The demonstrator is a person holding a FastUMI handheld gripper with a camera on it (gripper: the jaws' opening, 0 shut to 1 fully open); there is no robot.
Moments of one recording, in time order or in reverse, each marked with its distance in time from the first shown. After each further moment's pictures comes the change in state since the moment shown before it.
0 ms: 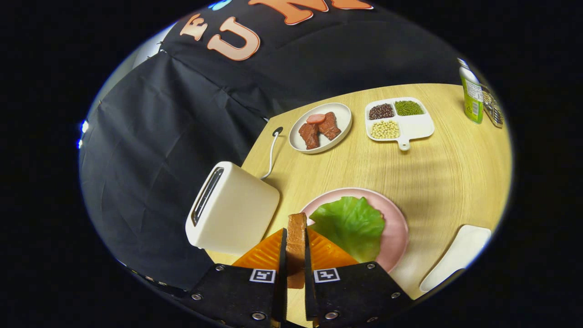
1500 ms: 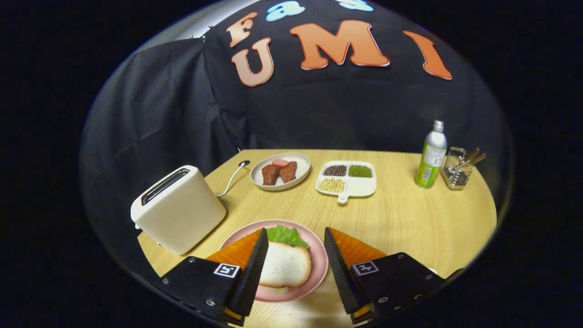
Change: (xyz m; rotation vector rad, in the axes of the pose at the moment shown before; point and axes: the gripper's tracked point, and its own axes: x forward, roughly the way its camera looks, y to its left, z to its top) arm -0.059 -0.060 0.047 -0.325 -0.431 -0.296
